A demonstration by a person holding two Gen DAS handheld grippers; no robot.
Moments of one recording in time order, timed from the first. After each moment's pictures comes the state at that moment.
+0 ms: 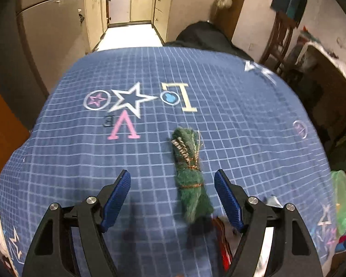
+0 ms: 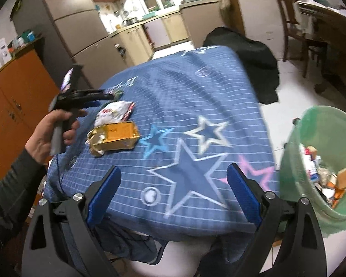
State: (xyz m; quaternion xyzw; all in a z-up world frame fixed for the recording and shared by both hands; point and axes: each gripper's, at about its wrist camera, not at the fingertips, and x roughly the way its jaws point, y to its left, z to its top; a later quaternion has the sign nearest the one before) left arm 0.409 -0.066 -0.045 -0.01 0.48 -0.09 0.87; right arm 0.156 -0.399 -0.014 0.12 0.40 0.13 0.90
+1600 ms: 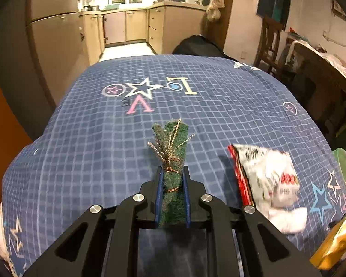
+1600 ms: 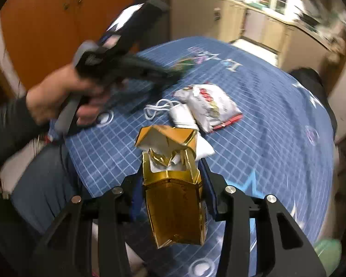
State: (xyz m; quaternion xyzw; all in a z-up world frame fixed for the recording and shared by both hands) left arm 0.314 -0.034 -0.054 0.01 0.42 -0.10 0.90; right arm 0.227 -0.251 -0.018 -0.15 0.41 0.31 0.84
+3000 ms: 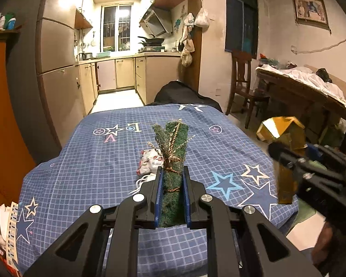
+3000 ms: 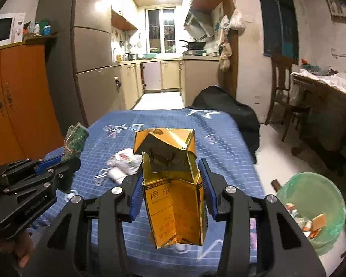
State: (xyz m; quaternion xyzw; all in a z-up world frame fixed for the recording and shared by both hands) left arm 0.112 -0.131 0.048 0.03 0.27 -0.13 0.95; right arm 0.148 -0.325 0.050 0.01 0.24 0.04 0.97
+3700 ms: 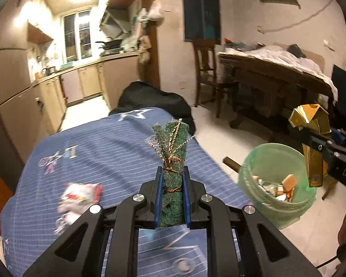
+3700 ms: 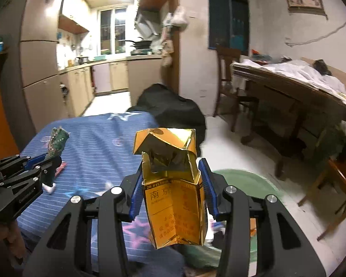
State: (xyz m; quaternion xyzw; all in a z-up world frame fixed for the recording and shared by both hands) left arm 0.162 -0.304 0.051 0.10 0.28 -0.23 0.93; right arm 0.126 -0.486 0.062 0.03 0.25 -0.11 0.96
